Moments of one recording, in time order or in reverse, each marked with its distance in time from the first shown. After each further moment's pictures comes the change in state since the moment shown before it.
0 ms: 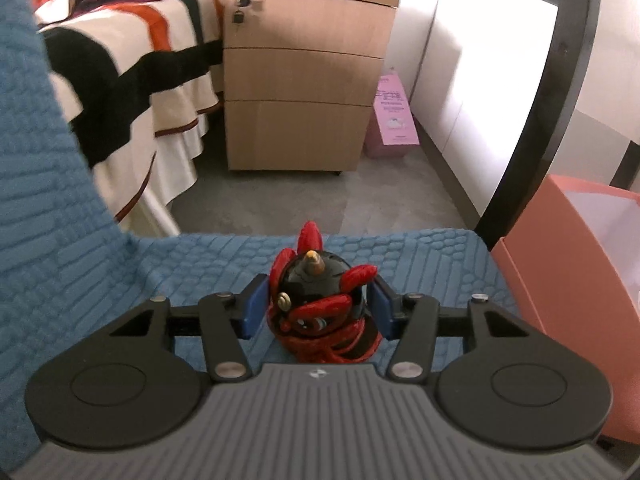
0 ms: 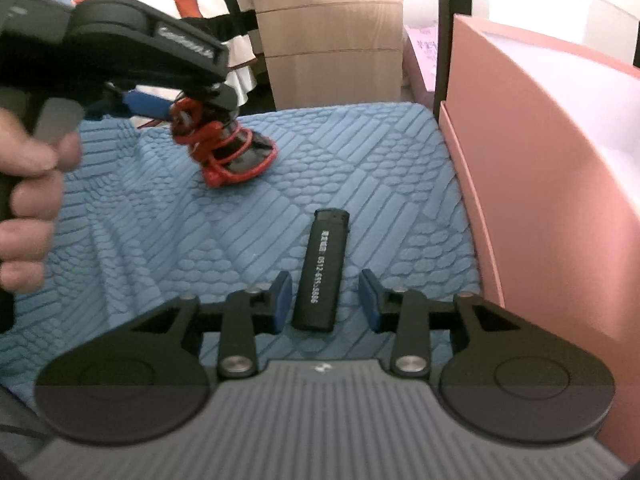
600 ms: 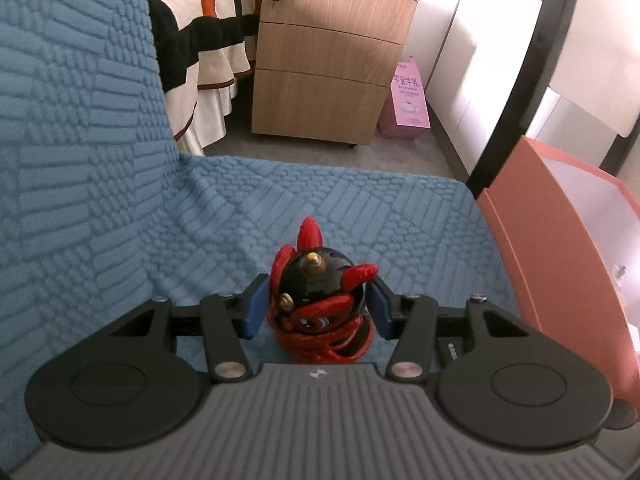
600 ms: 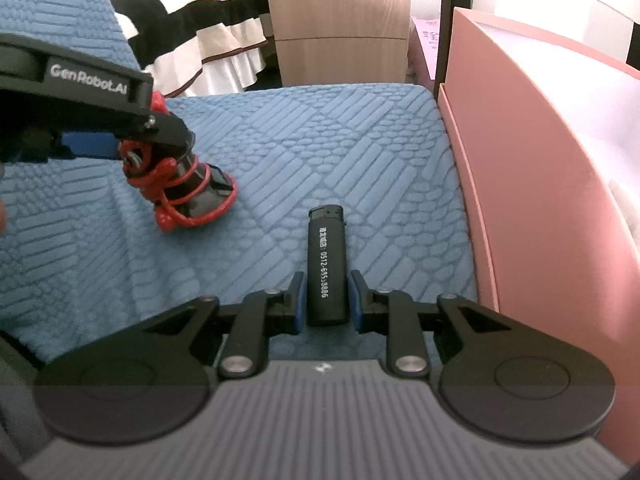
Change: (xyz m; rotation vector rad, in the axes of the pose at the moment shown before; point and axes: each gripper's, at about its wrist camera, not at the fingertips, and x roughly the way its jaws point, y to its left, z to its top) left arm -0.079 0.006 -0.063 -0.088 0.055 0.027; right arm -0.032 0.006 -0.021 -0.019 0.055 0.007
